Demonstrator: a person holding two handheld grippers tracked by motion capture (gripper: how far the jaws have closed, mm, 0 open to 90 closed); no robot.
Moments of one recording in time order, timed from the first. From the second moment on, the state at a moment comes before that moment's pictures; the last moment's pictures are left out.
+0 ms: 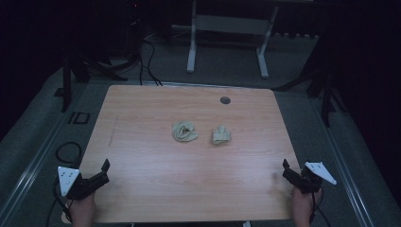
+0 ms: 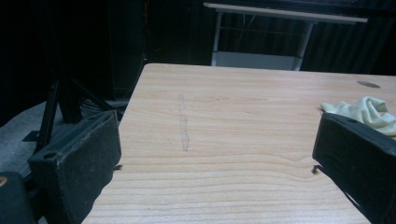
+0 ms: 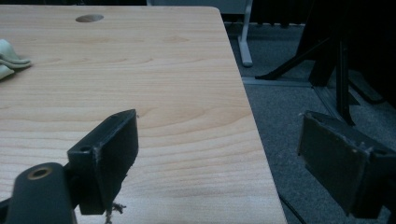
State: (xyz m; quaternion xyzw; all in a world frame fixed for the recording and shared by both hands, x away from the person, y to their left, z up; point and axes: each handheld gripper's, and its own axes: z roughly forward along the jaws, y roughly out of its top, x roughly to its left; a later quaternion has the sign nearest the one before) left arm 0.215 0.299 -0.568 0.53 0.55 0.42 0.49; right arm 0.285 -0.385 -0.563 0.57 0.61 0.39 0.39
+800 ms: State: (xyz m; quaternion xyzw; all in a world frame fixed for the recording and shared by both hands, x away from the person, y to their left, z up) left arm 0.213 0.289 -0.566 0.57 0.55 0.37 0.48; right arm 0.304 -0.381 -0.559 0.57 0.67 0.40 0.27
